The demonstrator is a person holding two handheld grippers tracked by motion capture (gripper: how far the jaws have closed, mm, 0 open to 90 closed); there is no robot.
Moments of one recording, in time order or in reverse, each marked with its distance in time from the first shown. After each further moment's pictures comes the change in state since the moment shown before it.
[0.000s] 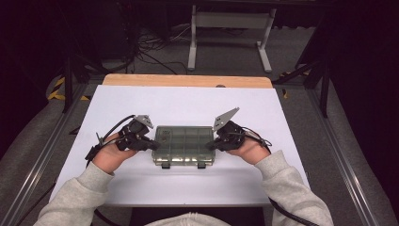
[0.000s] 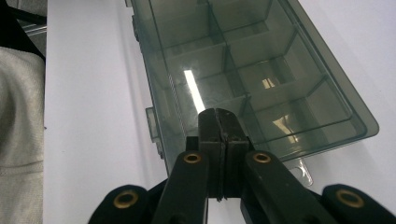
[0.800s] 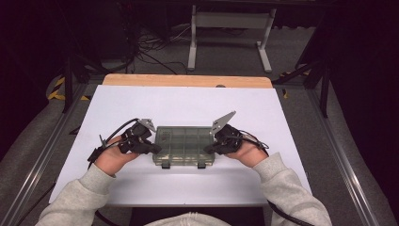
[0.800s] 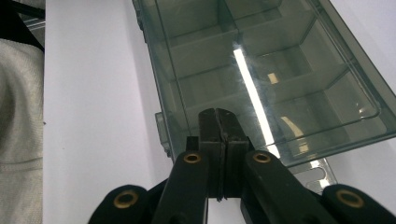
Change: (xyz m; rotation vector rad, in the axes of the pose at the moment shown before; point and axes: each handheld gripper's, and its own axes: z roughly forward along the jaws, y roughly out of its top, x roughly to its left) left arm -0.002 -0.002 0.011 0.037 -0.012 0.009; right arm 0.004 -0.003 0.011 0.024 0.014 0.005
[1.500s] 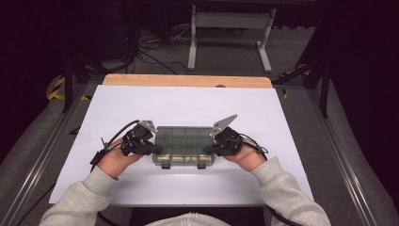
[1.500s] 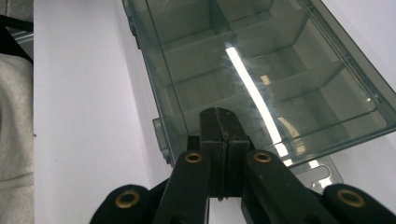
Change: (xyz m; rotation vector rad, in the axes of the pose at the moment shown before) left arm -0.003 -0.002 0.006 -0.031 -0.051 -0.020; right arm 0.006 -0.006 0.004 -0.036 -0.041 0.041
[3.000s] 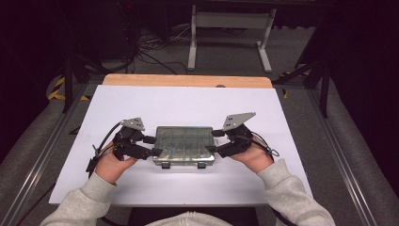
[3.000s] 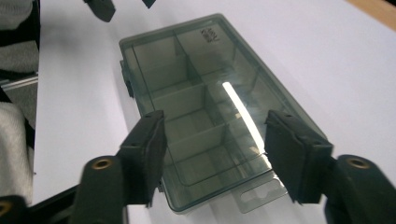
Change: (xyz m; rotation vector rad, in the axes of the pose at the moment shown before) left arm -0.002 -0.022 -0.026 -0.253 -0.003 -0.036; right arm 0.004 -0.004 -0.037 -0.223 -0.102 0.012
